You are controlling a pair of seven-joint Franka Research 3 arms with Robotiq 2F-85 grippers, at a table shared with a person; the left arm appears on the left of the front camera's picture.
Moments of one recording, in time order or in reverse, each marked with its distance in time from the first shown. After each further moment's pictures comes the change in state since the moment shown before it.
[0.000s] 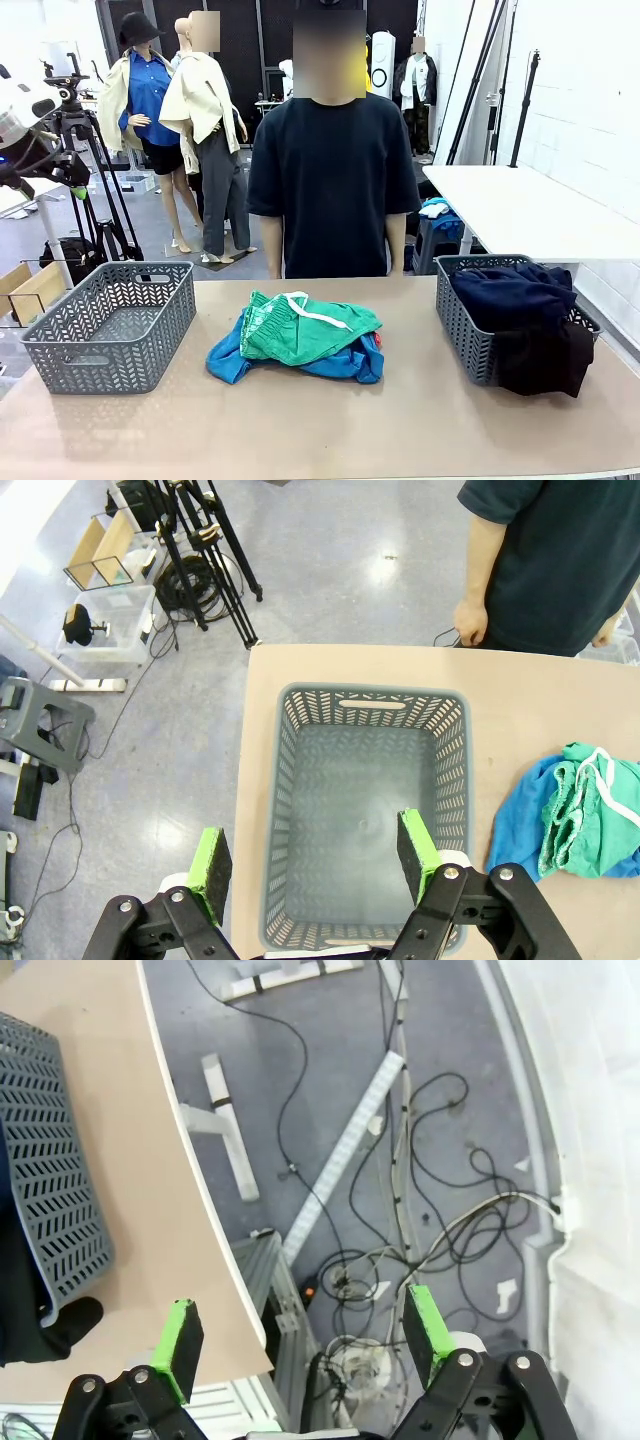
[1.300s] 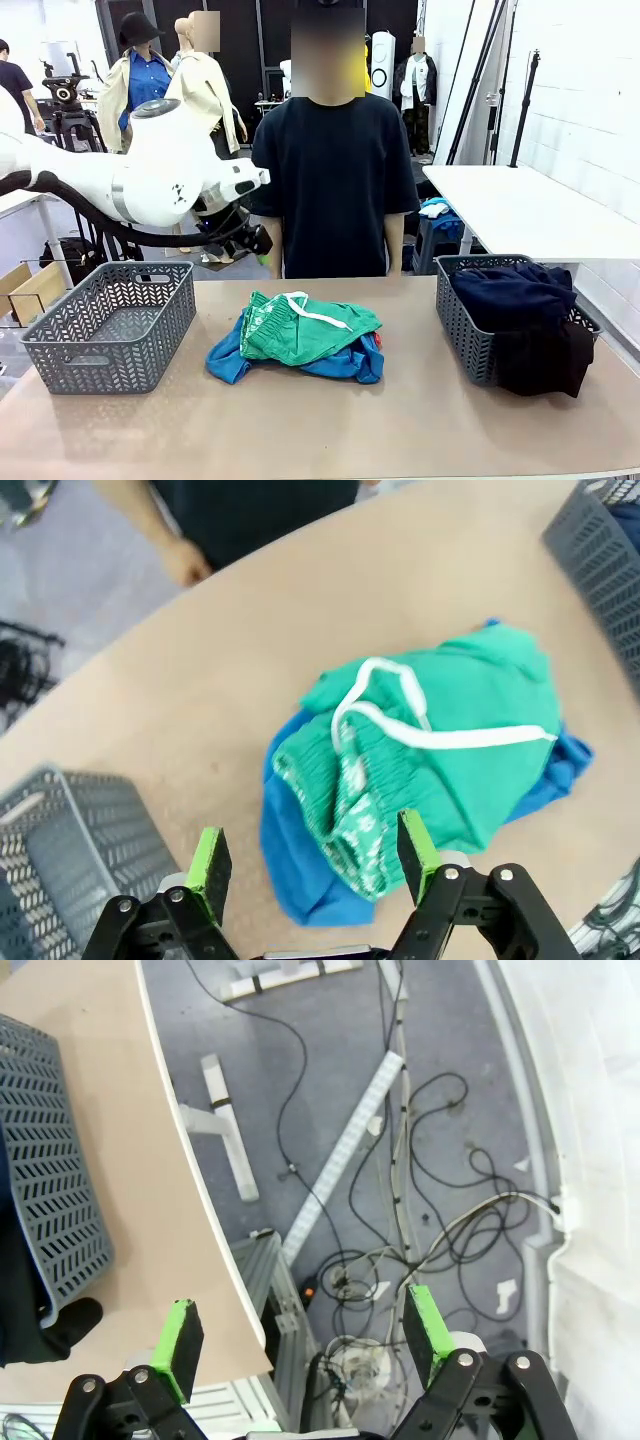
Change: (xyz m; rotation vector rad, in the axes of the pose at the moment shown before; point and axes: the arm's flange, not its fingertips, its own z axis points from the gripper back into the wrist) left arm -0.052 -0.280 -0.118 -0.313 0.182 -0.478; right arm 0.001 0.000 0.000 -0.001 -0.001 -0.001
